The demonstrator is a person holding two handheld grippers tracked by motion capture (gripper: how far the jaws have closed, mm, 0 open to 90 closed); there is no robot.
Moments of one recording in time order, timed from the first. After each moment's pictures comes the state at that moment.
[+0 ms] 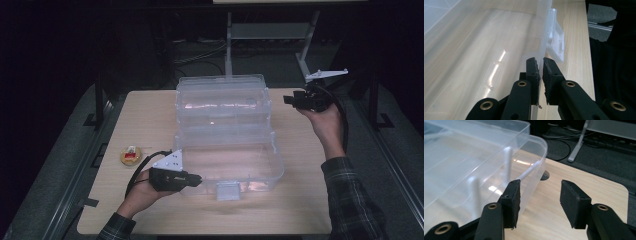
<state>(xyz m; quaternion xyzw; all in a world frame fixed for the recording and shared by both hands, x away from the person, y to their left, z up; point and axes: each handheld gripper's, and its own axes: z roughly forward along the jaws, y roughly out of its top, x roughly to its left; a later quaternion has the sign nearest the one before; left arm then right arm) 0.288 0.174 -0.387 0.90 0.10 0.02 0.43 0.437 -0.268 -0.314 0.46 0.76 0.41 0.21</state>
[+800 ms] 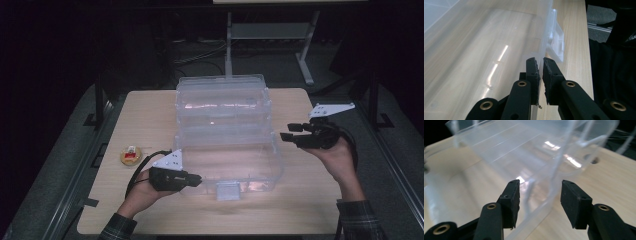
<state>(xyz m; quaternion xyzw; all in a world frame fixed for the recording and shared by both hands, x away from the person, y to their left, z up) 0.288 0.175 -0.387 0.90 0.11 0.02 0.43 0.344 -0.259 -0.336 0.34 0.82 0.44 0.13</state>
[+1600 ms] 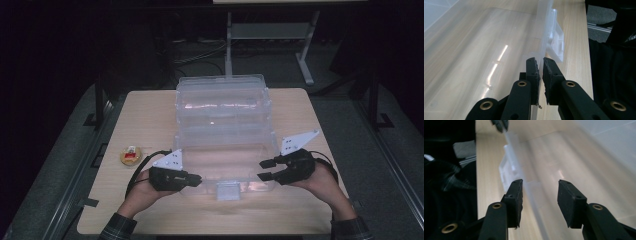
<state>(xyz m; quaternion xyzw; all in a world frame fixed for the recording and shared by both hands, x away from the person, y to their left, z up) 0.288 0.175 -0.387 0.90 0.11 0.01 0.43 0.299 -0.200 -0.370 0.18 0.89 0.42 0.00</state>
